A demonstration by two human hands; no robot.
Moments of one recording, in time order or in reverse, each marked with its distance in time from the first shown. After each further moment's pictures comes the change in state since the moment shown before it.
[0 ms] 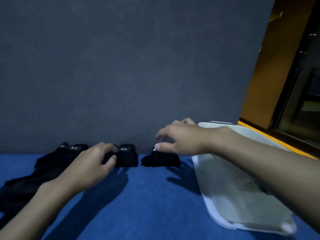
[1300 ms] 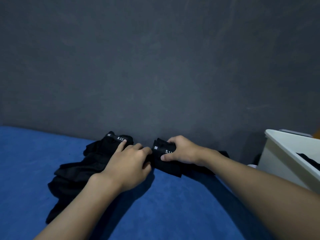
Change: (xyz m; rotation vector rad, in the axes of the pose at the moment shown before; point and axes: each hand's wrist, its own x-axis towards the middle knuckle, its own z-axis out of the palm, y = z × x) left_hand 0.006 -0.059 0.024 0.290 -0.020 -0.013; right_hand 0.156 -0.054 0.115 0.717 -0.048 0.155
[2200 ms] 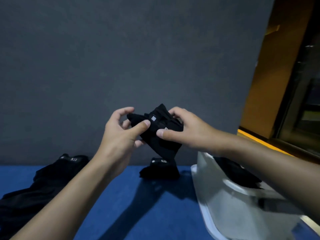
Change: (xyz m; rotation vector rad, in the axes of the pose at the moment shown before) left_hand 0.021 0.153 -0.113 -1.765 0.287 -0.141; right_hand -0.181 -0.033 -0.147 0.146 0.330 -0.287
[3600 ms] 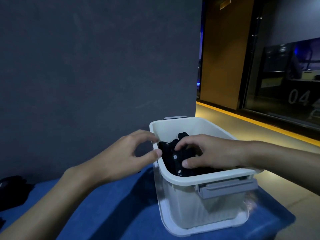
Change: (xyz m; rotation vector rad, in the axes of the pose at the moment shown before) left_hand 0.005 -0.073 0.087 1.085 -0.835 0.163; right_hand -0.108 0.121 -0.091 -0.145 -0.222 0.414
